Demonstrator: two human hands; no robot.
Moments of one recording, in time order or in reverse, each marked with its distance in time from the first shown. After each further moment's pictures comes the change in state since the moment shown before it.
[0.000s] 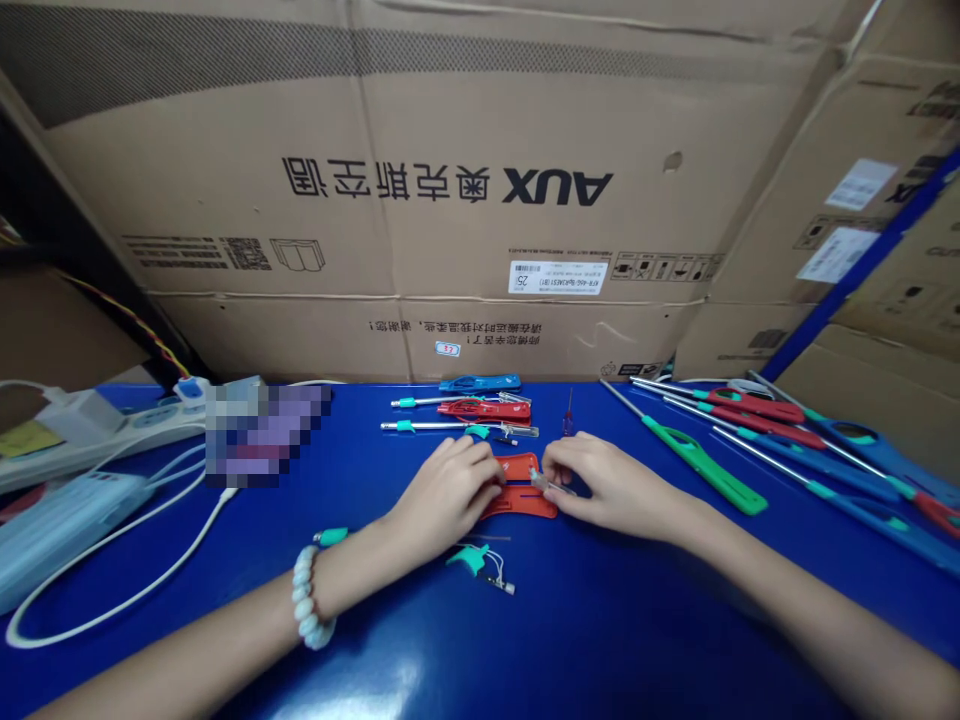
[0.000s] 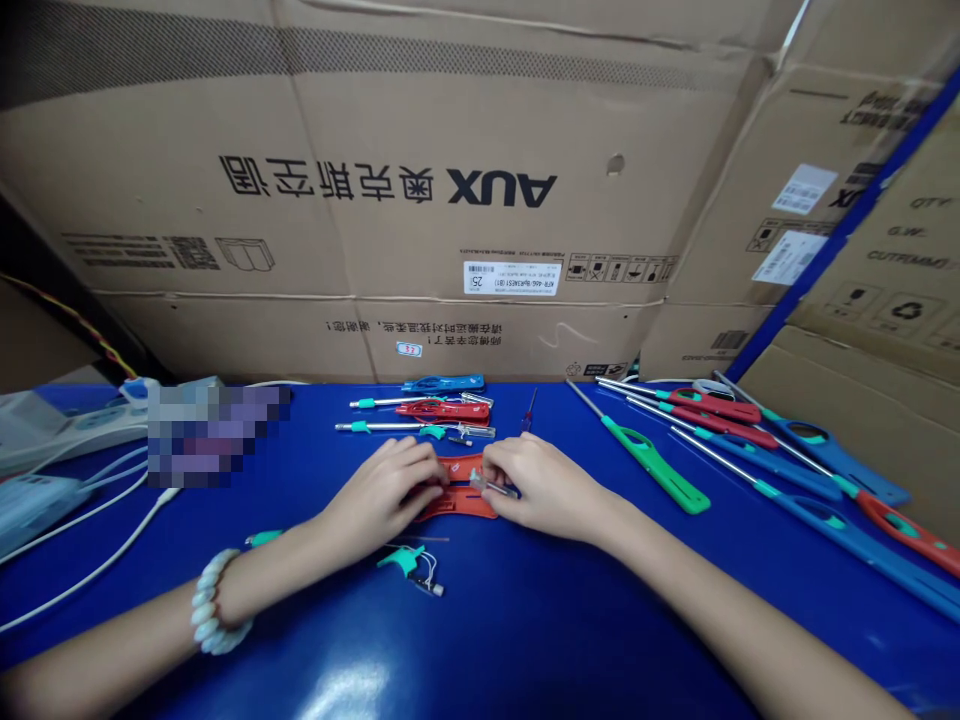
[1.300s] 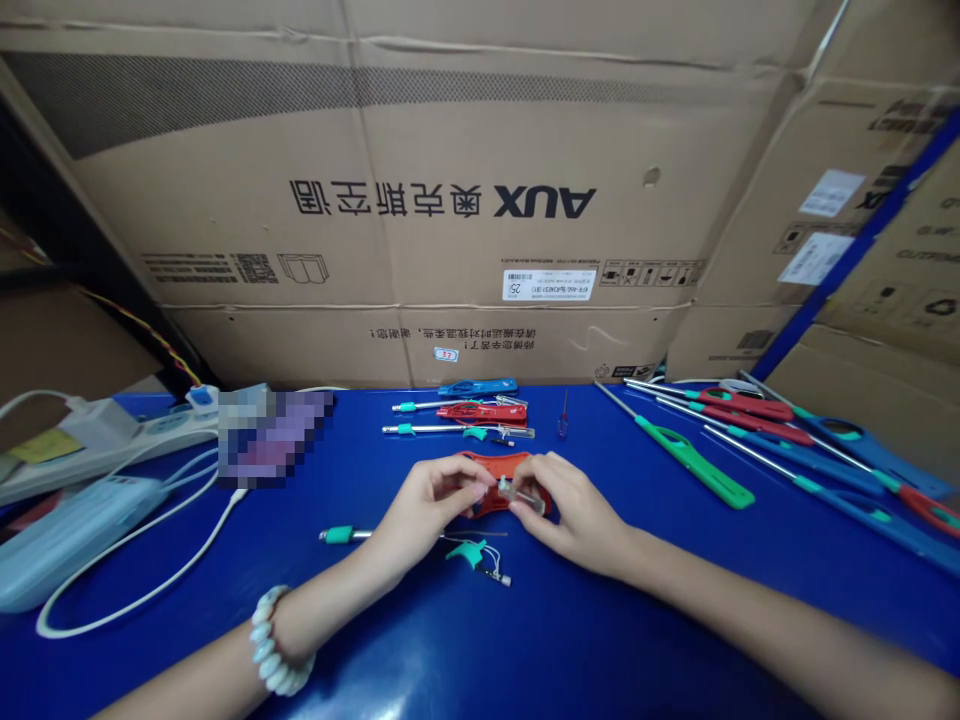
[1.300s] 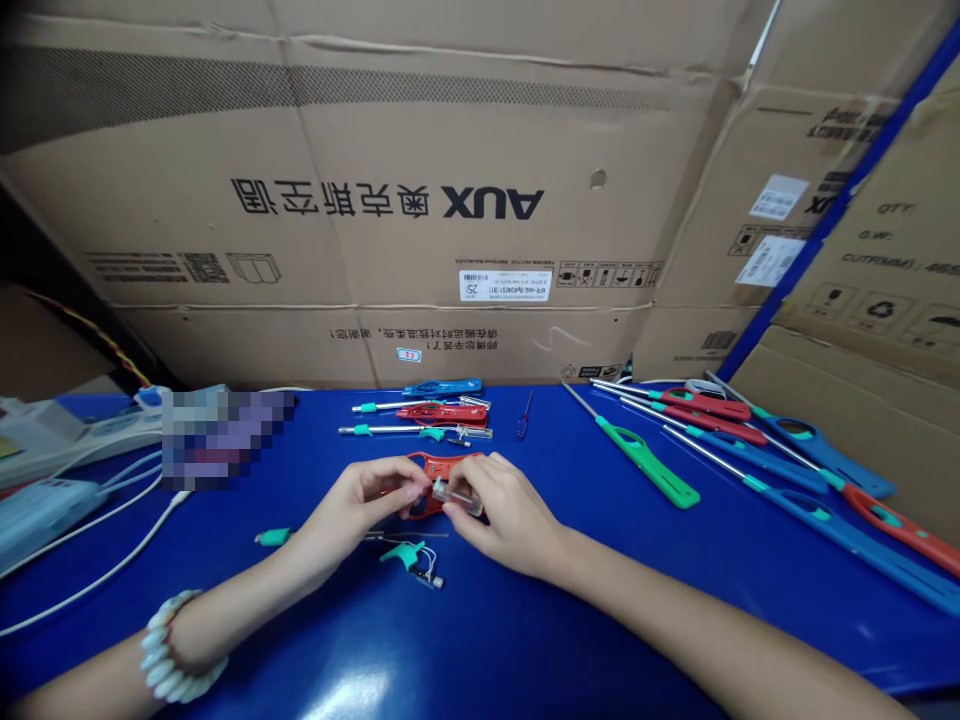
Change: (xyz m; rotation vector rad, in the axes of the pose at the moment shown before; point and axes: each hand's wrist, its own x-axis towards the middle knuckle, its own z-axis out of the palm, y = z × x) left_hand -0.018 0.013 -0.003 -1.177 0.168 -0.410; right_hand -0.004 -0.019 0.044 0.146 0.374 -0.162
